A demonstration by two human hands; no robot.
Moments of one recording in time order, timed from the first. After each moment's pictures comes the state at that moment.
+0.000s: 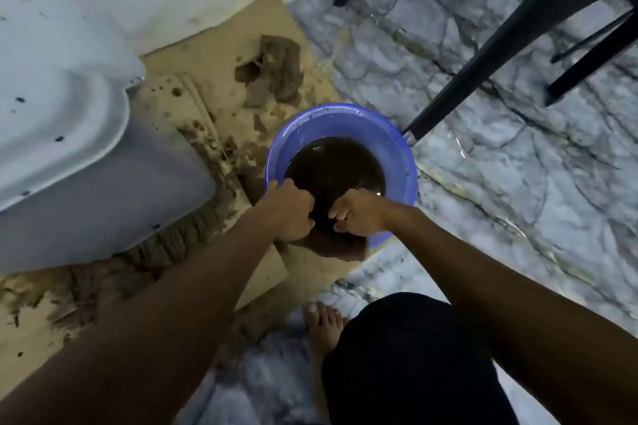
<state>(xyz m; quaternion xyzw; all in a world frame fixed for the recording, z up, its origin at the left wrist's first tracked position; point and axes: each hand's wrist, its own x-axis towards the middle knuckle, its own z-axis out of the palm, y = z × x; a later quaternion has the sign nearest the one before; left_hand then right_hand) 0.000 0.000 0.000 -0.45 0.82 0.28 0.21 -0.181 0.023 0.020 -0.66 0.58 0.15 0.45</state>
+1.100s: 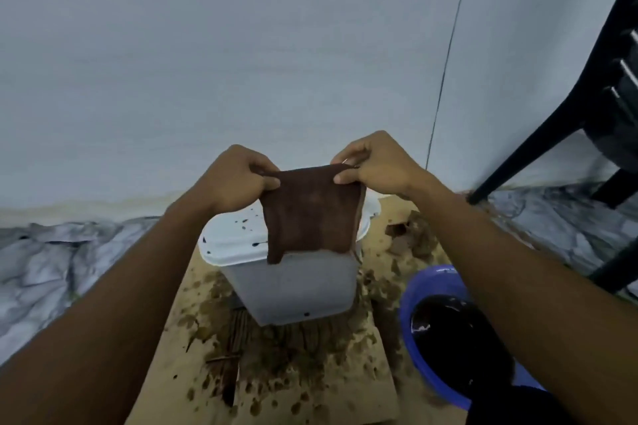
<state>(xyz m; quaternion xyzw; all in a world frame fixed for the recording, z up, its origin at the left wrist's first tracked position) 0.284 0.037 0.316 -0.71 0.61 0.21 -0.28 0.048 -0.059 0.301 -0.78 0.43 -0.28 0.37</state>
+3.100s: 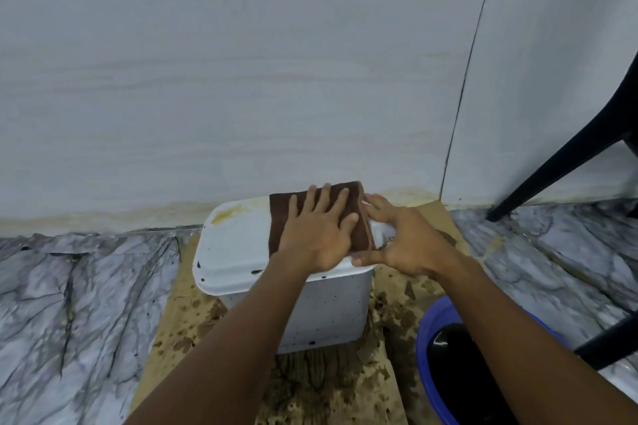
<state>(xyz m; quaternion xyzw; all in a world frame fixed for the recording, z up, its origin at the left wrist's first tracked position) 0.206 -0.026 0.212 -0.72 0.69 0.08 -0.05 0.023 -0.067 0.208 -0.82 0.41 -0.20 0.34</state>
